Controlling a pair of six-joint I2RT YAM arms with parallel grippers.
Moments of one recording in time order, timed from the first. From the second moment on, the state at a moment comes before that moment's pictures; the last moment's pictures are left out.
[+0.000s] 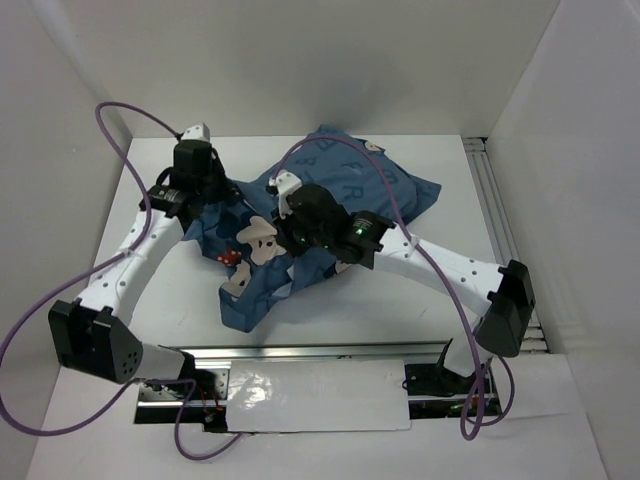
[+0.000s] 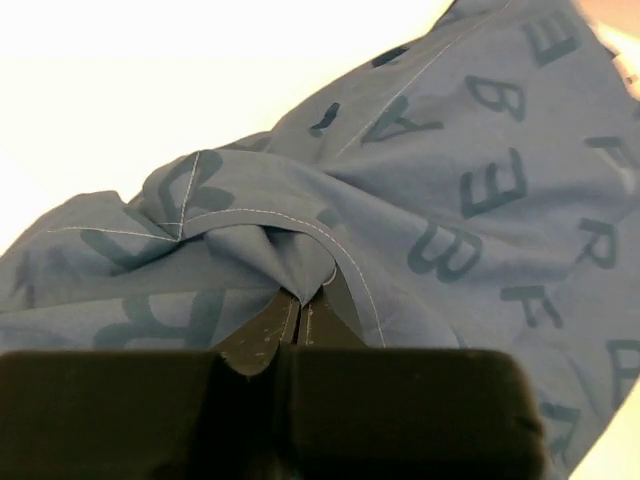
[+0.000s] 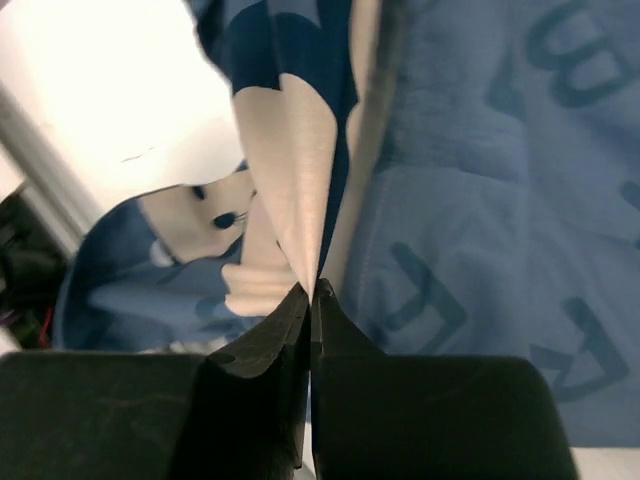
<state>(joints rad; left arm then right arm) -0.23 1.36 1.30 -0.50 -0.18 -0.50 1.00 1.56 1.46 -0.46 0.05 0.22</state>
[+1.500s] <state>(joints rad) -0.04 1.31 1.10 -0.52 0.21 -0.44 0.87 2.03 1.68 -0.33 0.00 0.11</state>
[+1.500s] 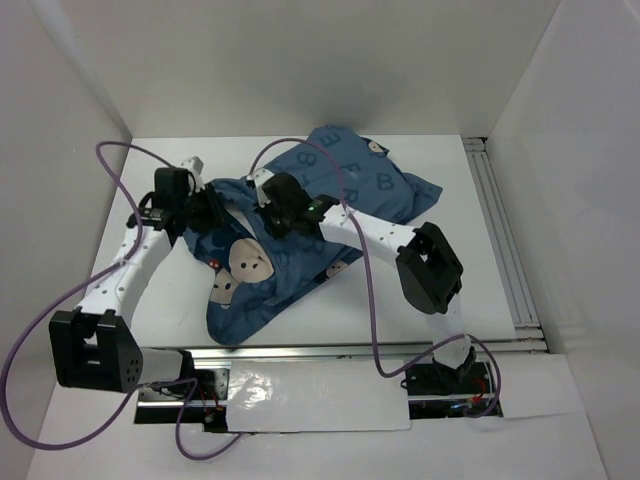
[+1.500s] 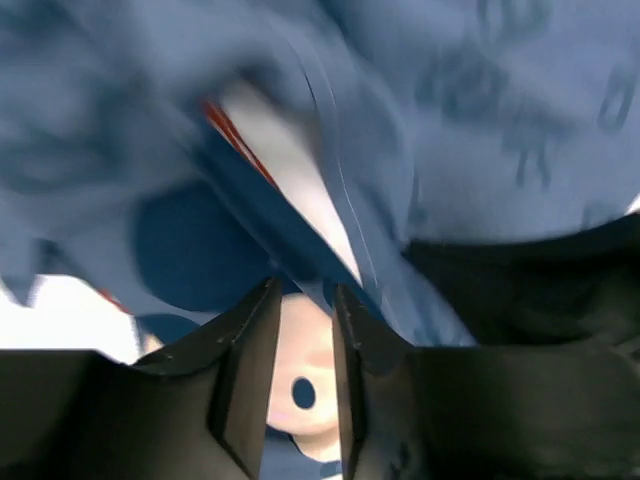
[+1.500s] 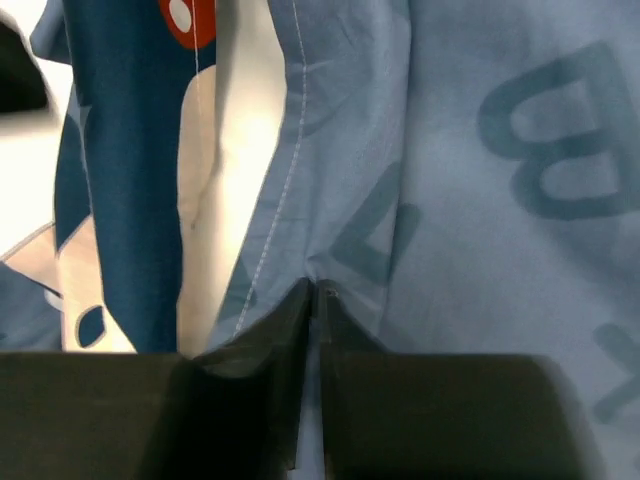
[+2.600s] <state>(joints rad) -0.16 1.49 1.11 -0.44 0.02 -0.62 0.83 1.81 1.60 -0.31 -0.32 0.22</state>
